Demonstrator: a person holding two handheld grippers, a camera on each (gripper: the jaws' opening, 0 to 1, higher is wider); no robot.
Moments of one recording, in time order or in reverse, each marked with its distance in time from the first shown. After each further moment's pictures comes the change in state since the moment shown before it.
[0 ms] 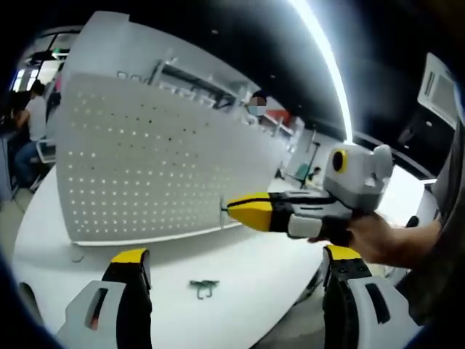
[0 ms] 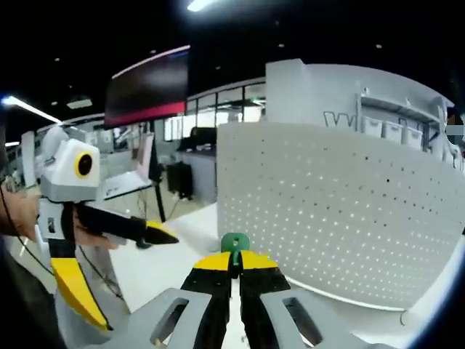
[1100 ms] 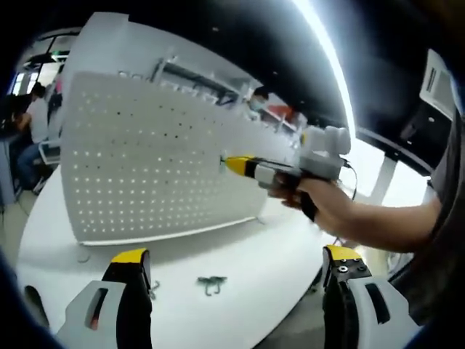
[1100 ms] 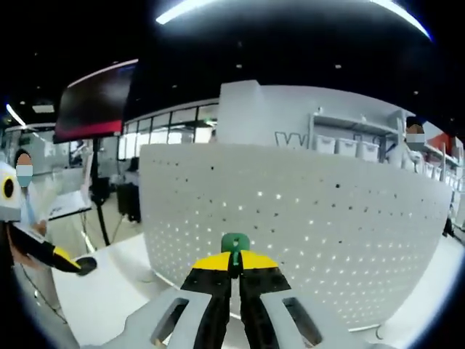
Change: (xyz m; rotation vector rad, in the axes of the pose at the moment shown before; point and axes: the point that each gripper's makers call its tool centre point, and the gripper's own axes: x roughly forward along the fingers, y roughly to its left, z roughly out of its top) left arm -0.002 0.012 -0.005 0.017 0.030 0.024; right arm 0.032 -0.113 0.025 0.026 -0.101 -0.276
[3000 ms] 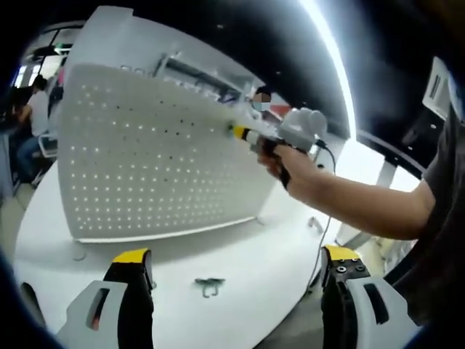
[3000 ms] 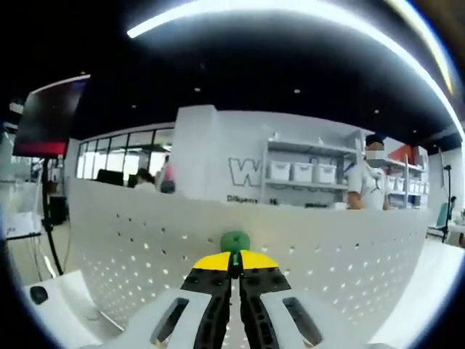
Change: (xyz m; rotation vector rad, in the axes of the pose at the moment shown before) left arm 0.009 0.003 0.005 -0.037 0.006 -0.008; right arm 0.038 -0.100 0.048 0.018 -0.158 -0.277
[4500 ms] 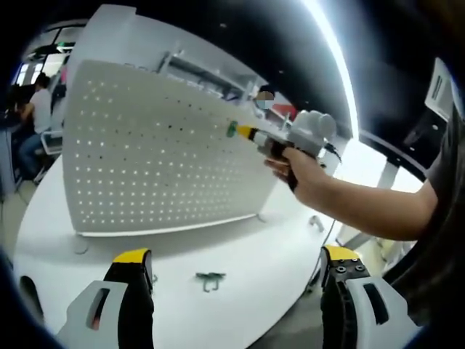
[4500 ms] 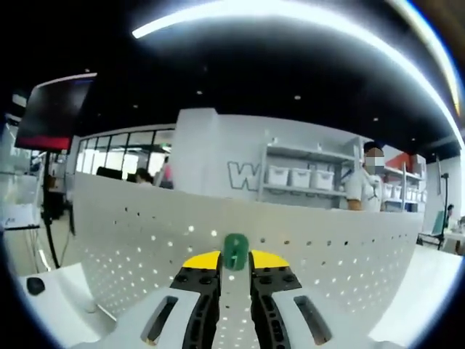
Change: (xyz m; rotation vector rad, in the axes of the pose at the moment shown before) left arm -0.007 0.001 -0.010 -0.009 0.008 0.014; right arm -0.027 0.005 -0.004 -0.049 -0.012 0.000
